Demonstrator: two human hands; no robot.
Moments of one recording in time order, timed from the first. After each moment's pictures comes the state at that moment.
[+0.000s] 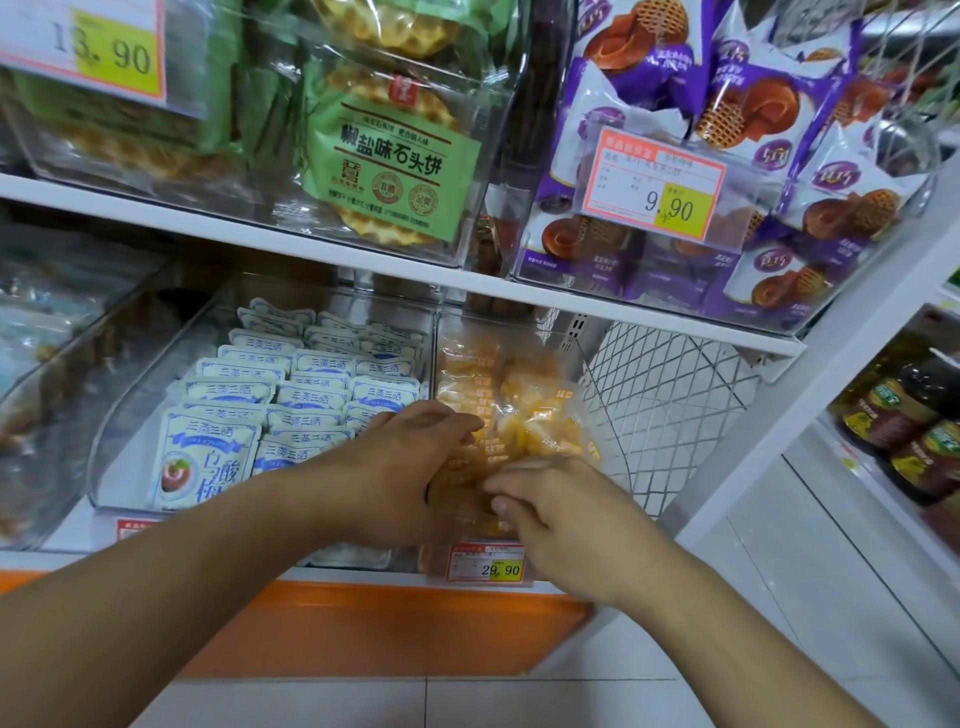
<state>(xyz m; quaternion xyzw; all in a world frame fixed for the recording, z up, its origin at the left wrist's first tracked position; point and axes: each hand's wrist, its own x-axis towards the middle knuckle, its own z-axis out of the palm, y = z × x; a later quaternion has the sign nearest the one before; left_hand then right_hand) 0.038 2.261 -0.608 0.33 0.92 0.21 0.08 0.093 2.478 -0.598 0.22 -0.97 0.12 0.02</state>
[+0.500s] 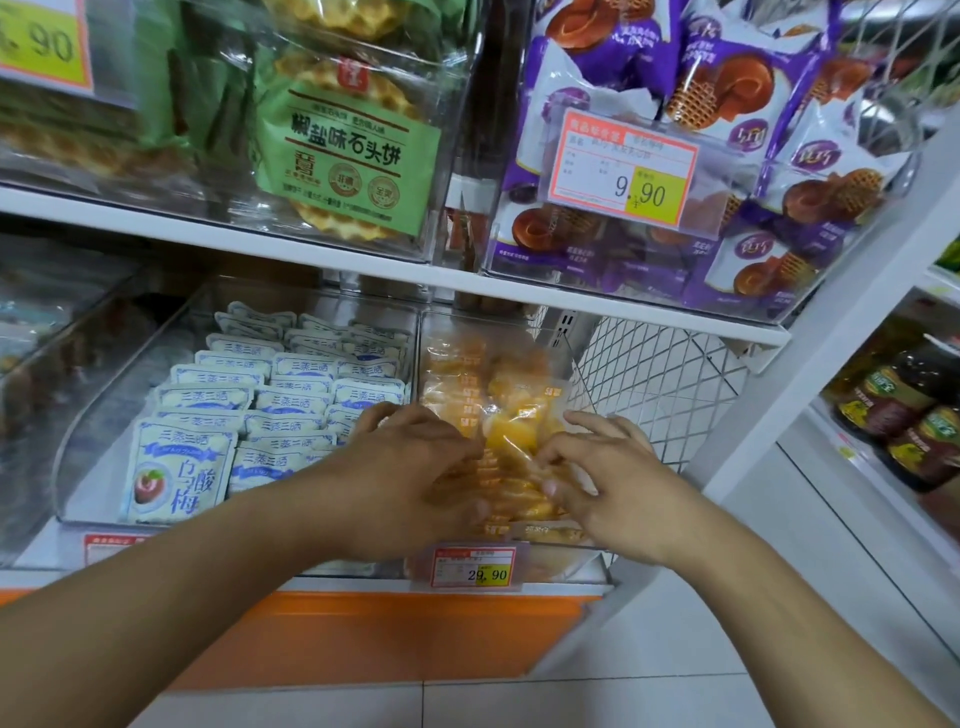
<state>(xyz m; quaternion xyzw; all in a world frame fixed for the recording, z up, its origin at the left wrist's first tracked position) 0.047 2.275 -0.599 0.35 0.92 0.19 0.04 0.082 2.531 -0.584 0.08 -0.99 0.12 -0.04</state>
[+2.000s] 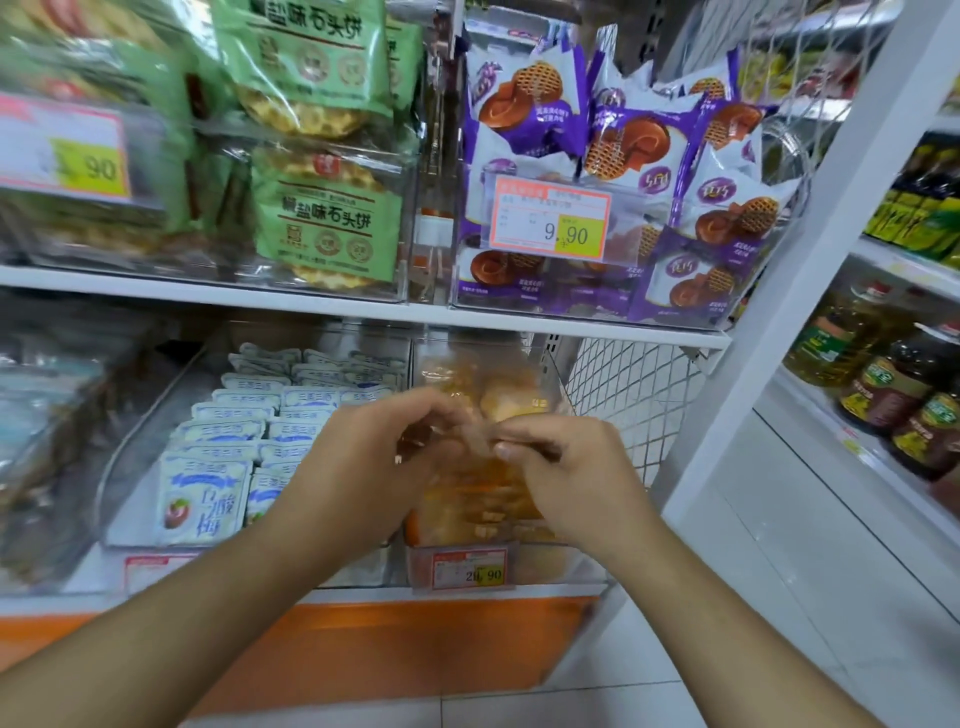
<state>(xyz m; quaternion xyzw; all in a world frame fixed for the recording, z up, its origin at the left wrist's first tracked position) 0.086 2.274 -0.557 0.26 0.85 0.45 -0.10 0.100 2.489 -0.571 0.09 -0.90 0.39 0.15</state>
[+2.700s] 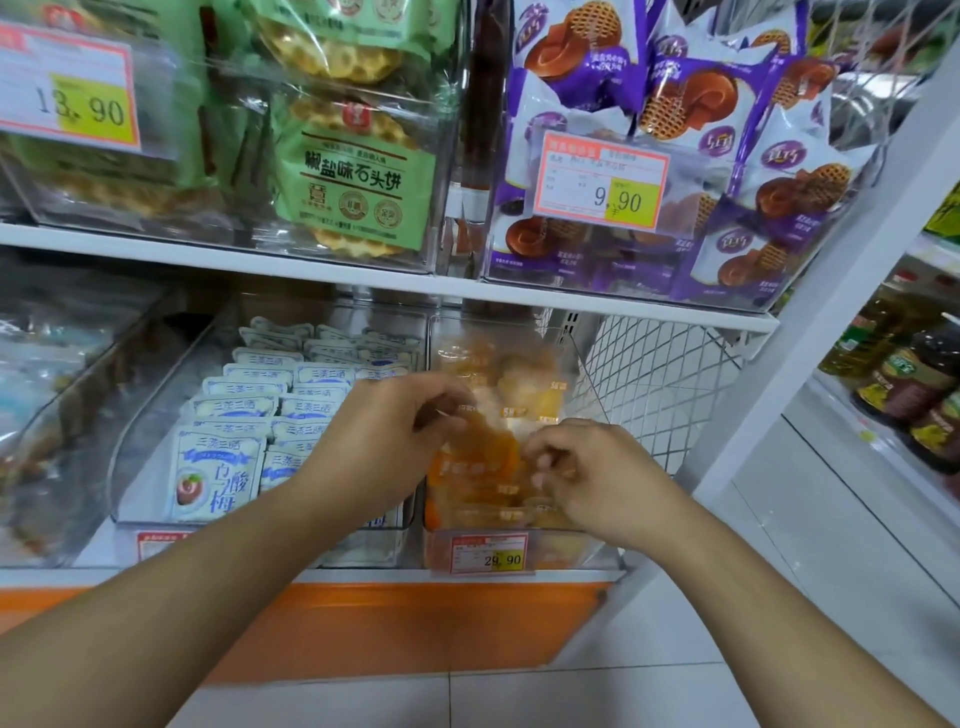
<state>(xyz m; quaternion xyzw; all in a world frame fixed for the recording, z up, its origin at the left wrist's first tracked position) 0.054 2.271 -0.580 0.19 0.89 0.41 -0.08 0.082 2.512 -0.595 0.08 -0.97 0.21 0.01</state>
